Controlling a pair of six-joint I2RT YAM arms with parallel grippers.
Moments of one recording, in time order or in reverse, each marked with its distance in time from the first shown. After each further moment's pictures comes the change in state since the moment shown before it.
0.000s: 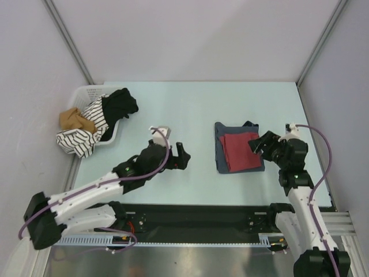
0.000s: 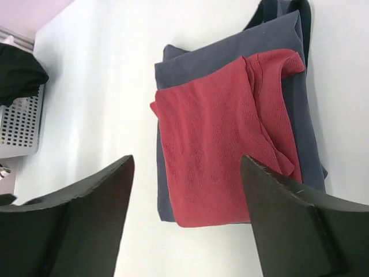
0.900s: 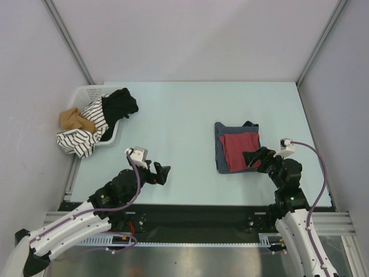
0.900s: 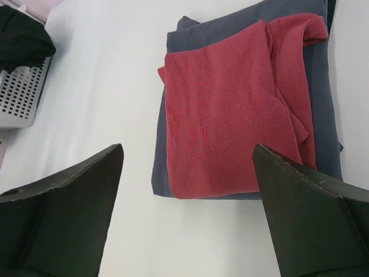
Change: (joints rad) left arm -0.001 -0.636 -0.422 0.012 -0.113 0.216; right arm 0.138 -0.378 -0.258 0.045 0.108 0.002
